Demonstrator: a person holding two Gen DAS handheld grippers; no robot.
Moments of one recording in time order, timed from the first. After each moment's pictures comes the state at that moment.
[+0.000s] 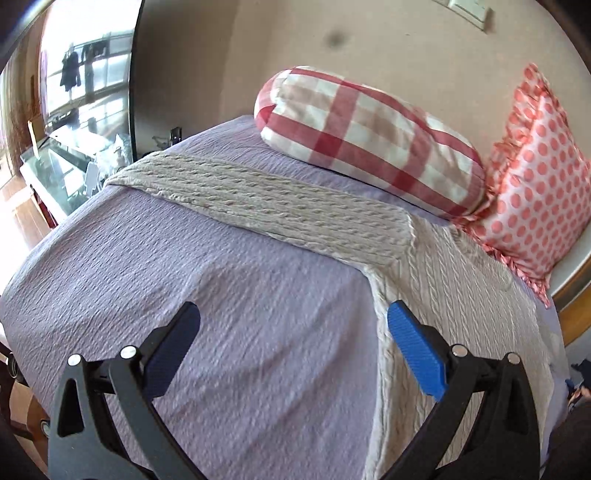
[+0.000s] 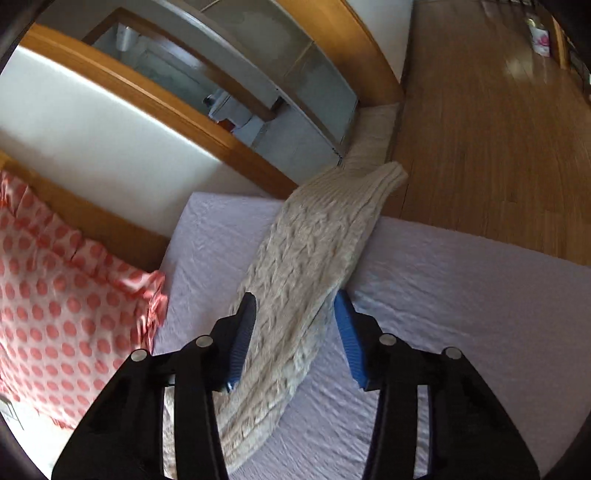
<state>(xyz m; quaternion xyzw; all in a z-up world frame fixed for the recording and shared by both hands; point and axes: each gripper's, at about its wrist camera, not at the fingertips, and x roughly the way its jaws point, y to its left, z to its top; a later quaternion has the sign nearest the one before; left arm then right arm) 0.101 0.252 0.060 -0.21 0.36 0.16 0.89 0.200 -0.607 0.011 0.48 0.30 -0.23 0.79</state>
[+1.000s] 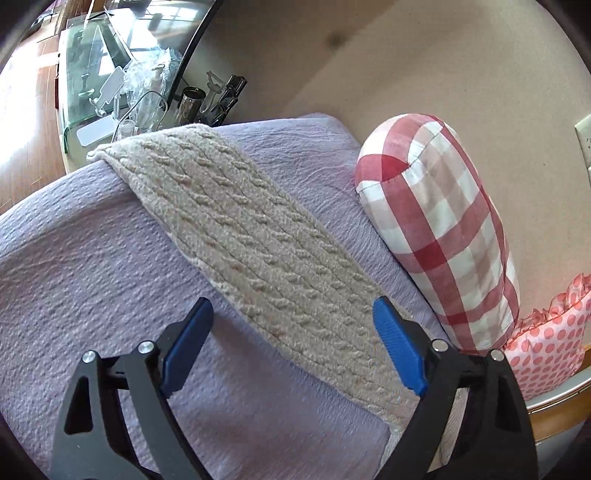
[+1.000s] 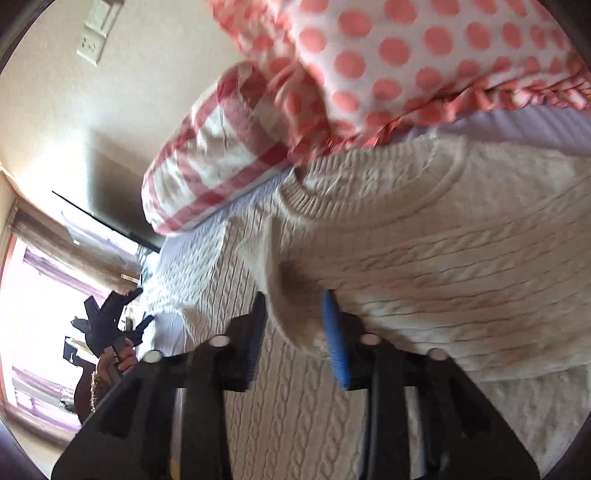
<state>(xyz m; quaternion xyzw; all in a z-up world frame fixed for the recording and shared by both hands) 0.163 0.414 0.021 -0.45 0.33 0.19 0.81 0.281 -0.156 0.057 0.22 0.47 0.27 0.81</state>
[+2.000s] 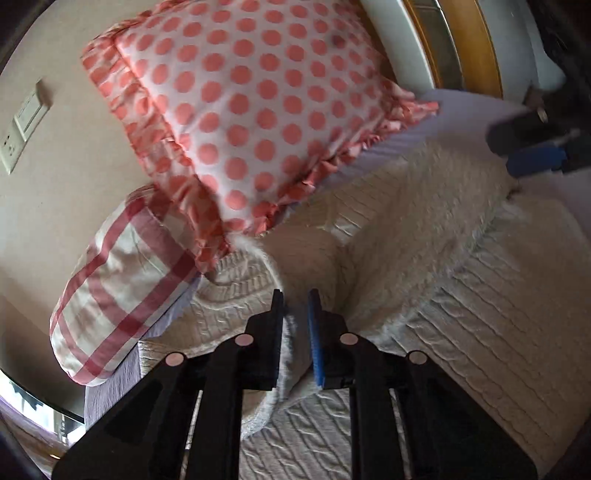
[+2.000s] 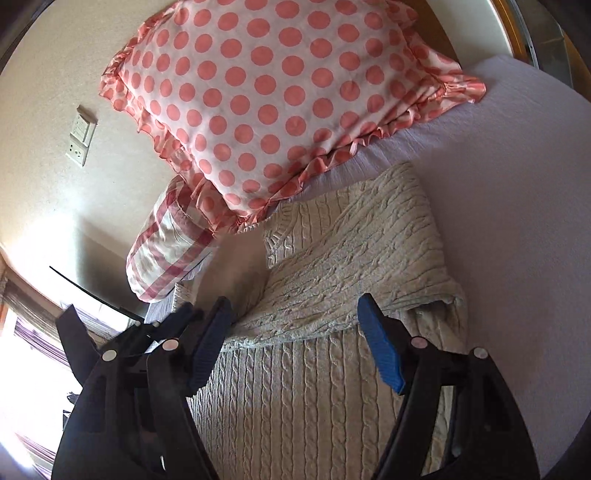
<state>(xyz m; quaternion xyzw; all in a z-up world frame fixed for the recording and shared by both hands) 0.211 -0.096 0.051 0.30 0.32 -0.09 0.89 0.231 -0.308 0.059 0.31 0.41 0.18 0.84</state>
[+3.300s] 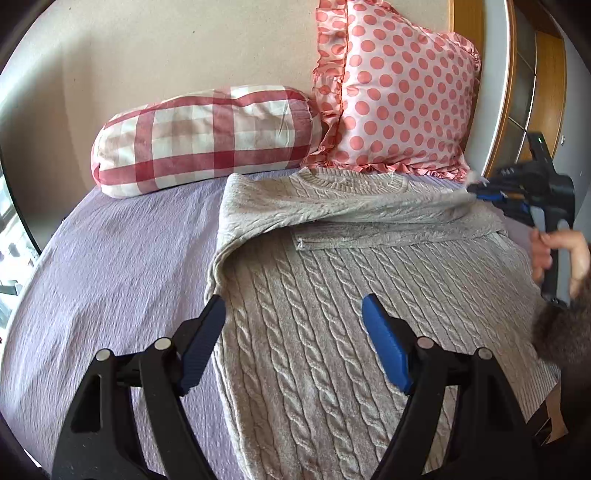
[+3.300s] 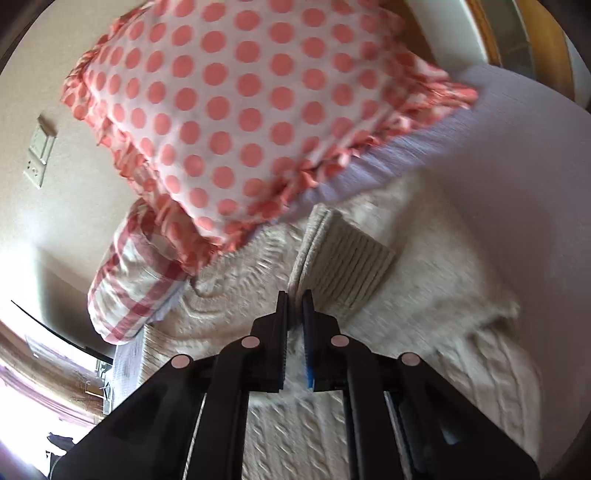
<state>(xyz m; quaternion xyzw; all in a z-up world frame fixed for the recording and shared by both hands) 0.080 0.099 0.065 -0.01 0.36 -0.04 0.93 0.247 -0.266 0.047 0.31 0.40 0.07 0.86</state>
